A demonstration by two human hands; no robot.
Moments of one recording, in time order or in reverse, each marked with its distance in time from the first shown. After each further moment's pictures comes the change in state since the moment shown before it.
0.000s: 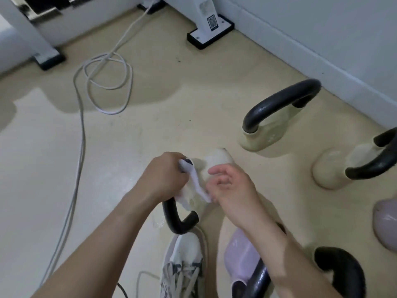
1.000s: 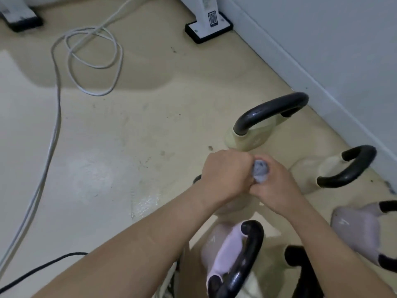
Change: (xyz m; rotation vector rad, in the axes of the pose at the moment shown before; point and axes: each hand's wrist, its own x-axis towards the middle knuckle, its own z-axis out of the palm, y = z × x) left_hand 0.006 0.104 0.061 0.346 0.084 0.460; right_hand 0.013 -0.003 -0.094 -0.568 0.092 -0.073
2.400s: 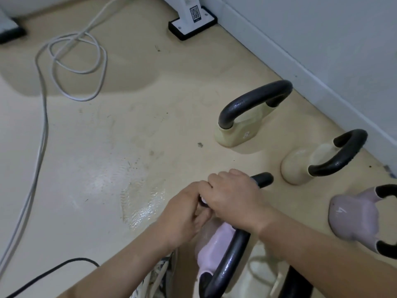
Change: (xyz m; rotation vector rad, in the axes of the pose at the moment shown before) left_hand -0.085 -0.039 0.063 -0.589 -0.018 -0.056; right_hand -0.015 -0.012 0.036 -0.921 -0.008 -0.768
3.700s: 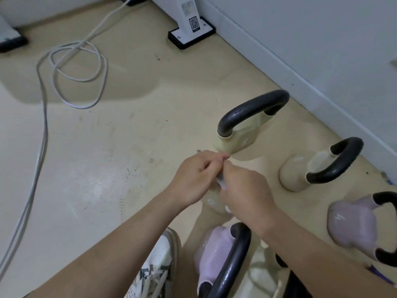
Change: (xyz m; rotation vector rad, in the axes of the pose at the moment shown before) left_hand 0.067 0.038 -0.036 -0.317 0.075 -0.032; right_hand 0.006 0.019 -0.010 0.315 -0.016 0.425
